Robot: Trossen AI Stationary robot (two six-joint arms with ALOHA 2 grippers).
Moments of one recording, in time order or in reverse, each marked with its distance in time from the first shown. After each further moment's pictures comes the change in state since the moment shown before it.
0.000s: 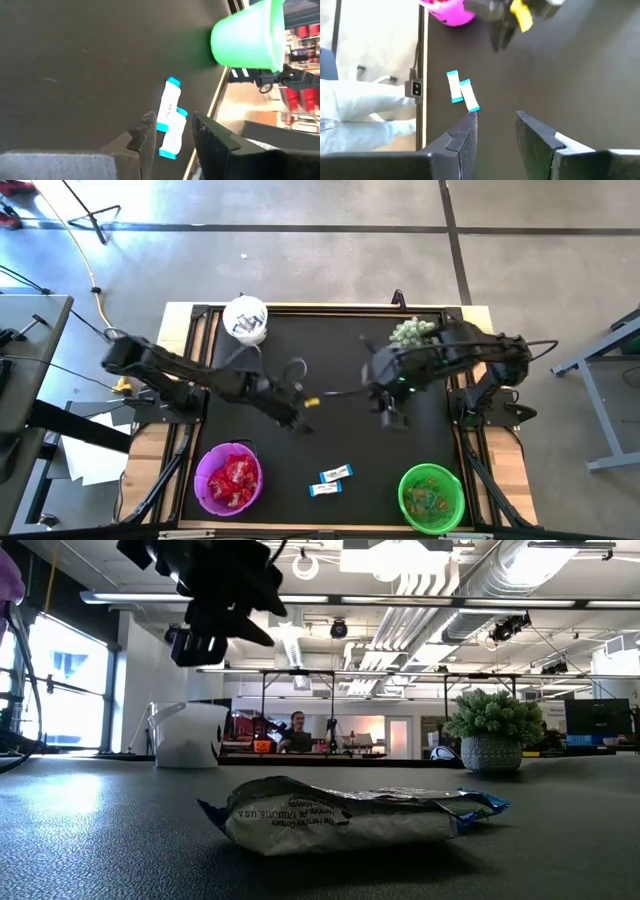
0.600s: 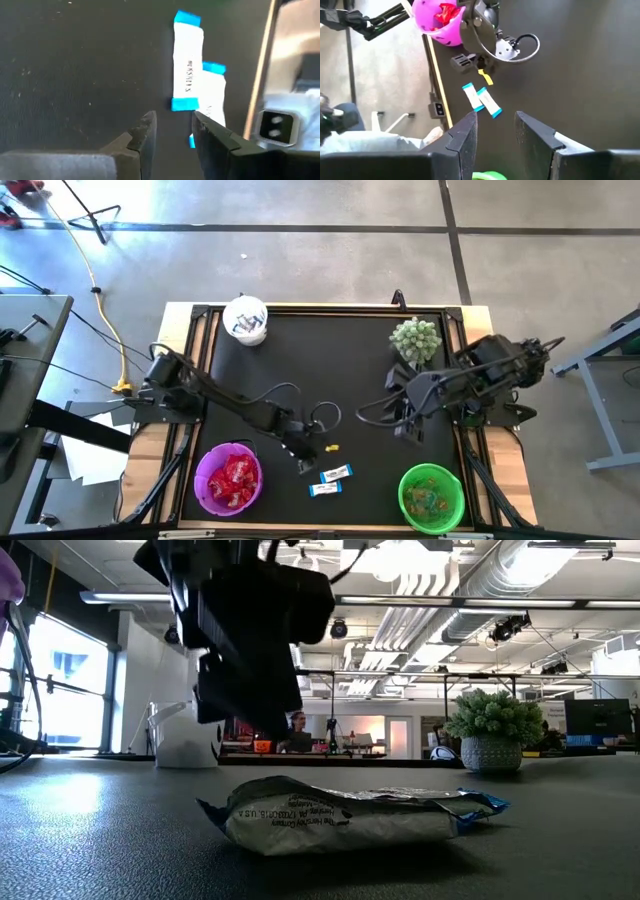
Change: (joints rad) left arm -0.173 0.390 0.223 -0.041 -0.001 0.236; right arm 0.200 -0.072 0.000 0.000 0.198 0.442
